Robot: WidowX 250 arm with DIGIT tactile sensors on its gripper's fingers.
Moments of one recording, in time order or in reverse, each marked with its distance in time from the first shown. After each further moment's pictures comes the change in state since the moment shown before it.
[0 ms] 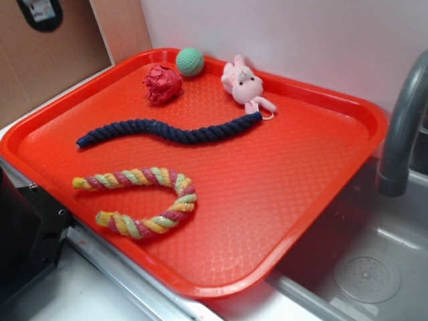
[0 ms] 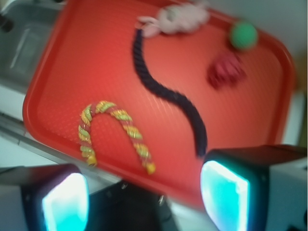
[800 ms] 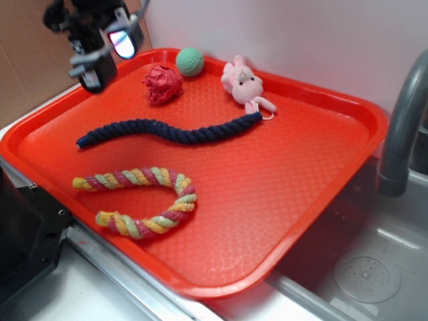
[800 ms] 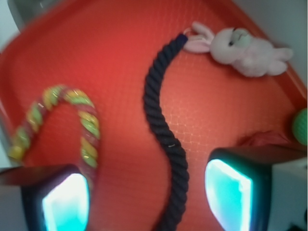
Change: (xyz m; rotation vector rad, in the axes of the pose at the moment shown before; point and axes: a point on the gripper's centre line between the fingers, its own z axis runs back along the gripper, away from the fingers) arm 0.025 0.039 -0.089 -0.042 -0.001 -0.519
